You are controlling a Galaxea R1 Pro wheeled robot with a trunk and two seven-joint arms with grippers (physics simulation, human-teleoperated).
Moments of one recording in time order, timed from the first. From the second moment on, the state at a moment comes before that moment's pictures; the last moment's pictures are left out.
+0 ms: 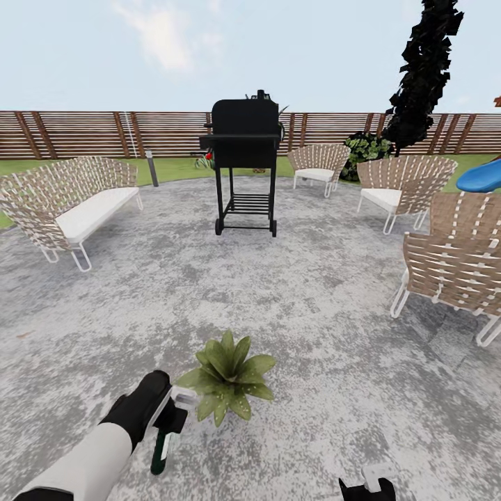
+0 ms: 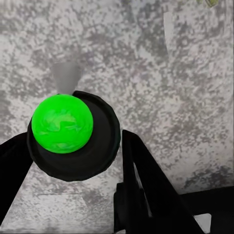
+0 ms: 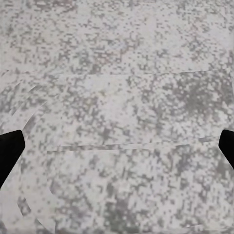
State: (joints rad) left arm -0.70 0.00 -0.12 -0.54 -0.20 0.99 -0.23; right arm -0.40 -0.10 -0.08 -0.13 0.17 -0.35 0.06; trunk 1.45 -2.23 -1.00
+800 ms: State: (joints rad) left arm -0.65 0.00 -0.11 -0.53 -0.20 0.95 -0.22; right arm -0.40 -0.10 -0.08 -0.13 0.17 -0.35 0.06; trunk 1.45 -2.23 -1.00
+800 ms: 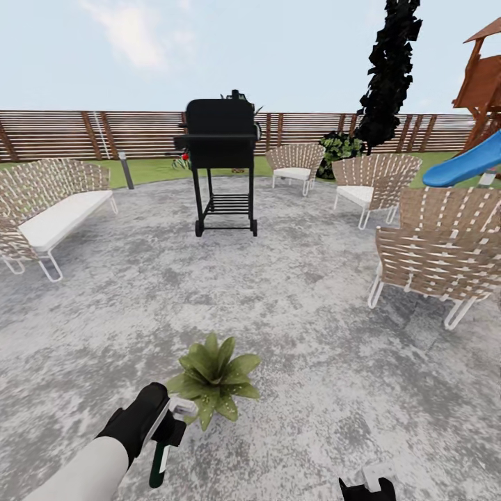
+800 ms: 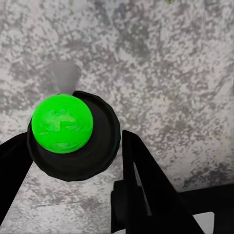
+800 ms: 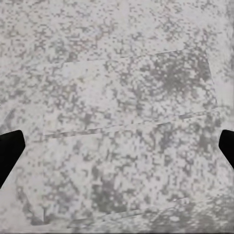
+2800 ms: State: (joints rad) left arm -0.74 0.05 -0.24 -0.50 -0.20 1.00 -0.38; right arm -0.40 -0.10 -0.08 -0.13 0.17 -0.35 0.06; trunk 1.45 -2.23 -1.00
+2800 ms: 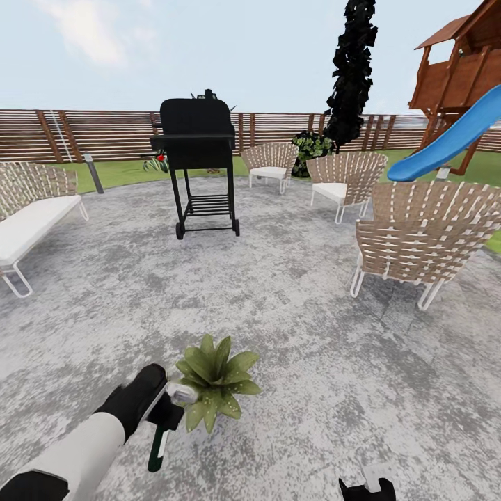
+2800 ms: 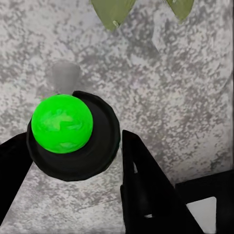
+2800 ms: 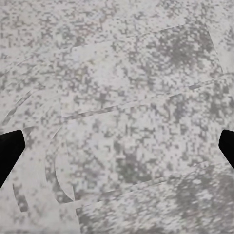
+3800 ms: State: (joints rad) left arm -0.73 0.08 -0.39 -0.50 -0.21 1.00 -0.44; right arm -0.40 -0.10 -0.08 -0.13 0.17 -0.35 0.06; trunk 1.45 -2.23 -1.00
